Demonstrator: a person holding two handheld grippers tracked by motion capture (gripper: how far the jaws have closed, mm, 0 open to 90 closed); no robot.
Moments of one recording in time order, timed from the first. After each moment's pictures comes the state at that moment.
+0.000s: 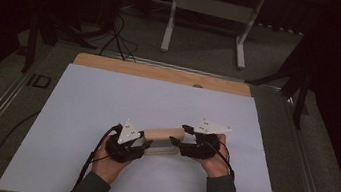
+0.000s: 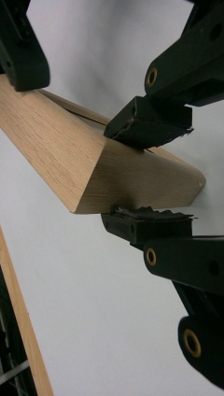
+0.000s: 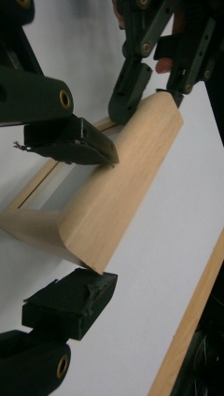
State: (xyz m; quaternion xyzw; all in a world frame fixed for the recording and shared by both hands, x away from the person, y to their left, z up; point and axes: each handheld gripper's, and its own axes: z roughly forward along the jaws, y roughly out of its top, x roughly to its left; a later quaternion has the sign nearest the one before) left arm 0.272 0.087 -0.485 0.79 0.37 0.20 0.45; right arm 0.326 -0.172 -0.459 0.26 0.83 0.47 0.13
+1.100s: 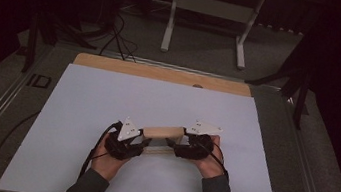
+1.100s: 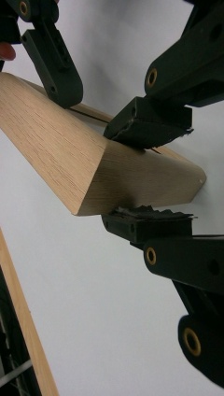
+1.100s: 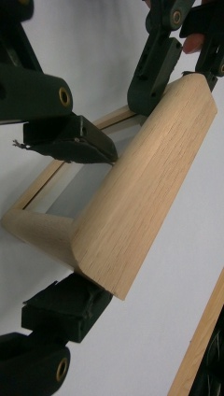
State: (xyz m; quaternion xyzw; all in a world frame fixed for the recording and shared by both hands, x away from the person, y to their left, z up) left arm 0.279 0.091 -0.483 0.80 0.36 0.20 0.44; right arm 0.328 -0.158 -0.475 0.27 0.84 0.45 0.13
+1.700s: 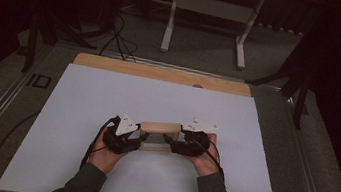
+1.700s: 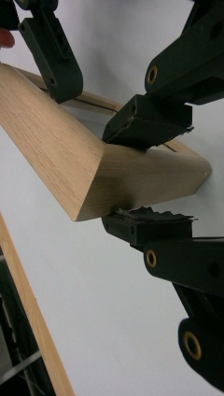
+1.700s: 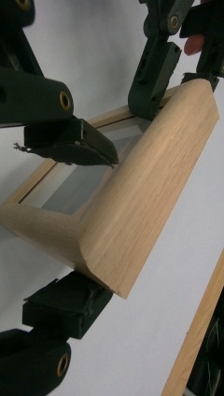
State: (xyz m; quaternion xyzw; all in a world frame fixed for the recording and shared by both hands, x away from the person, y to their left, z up) left arm 0.294 0.101 -0.484 0.80 0.36 0.22 0.44; right arm 0.334 -0.147 -0.476 0.29 0.83 0.45 0.15
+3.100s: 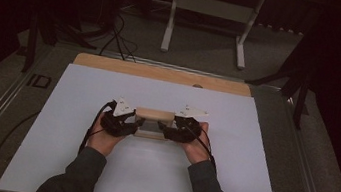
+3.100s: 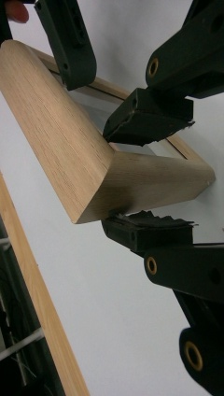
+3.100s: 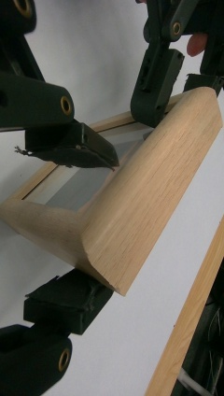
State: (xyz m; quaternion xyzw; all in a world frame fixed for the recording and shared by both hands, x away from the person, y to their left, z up) left arm 0.337 0.120 -0.480 0.79 0.38 0.22 0.43; right arm 0.367 -0.120 -0.475 0.31 0.83 0.44 0.16
